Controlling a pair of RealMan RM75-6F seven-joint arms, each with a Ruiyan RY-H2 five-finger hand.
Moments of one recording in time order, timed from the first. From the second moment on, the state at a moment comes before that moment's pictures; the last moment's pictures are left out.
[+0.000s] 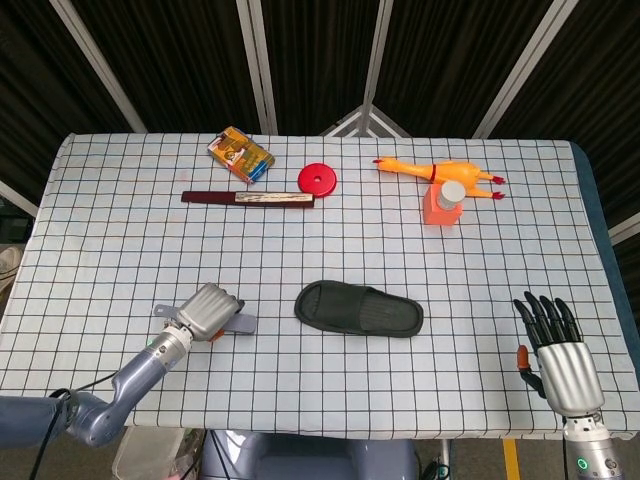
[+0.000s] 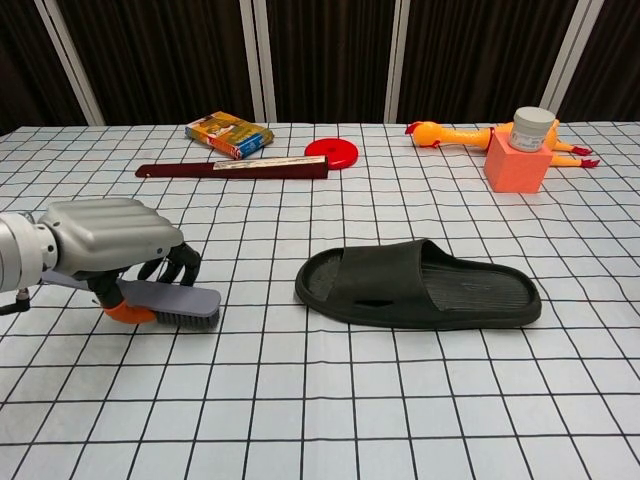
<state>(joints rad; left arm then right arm) -0.88 -1.44 0.14 -1.59 1.10 0.95 0.58 0.11 -1.30 -0.05 -1.43 -1.62 1.64 -0.05</state>
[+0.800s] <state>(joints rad) -0.79 -1.30 0.09 -1.74 1.27 0.99 0.36 0.10 -1.26 -0.02 -1.46 -1.62 1.60 -0.05</state>
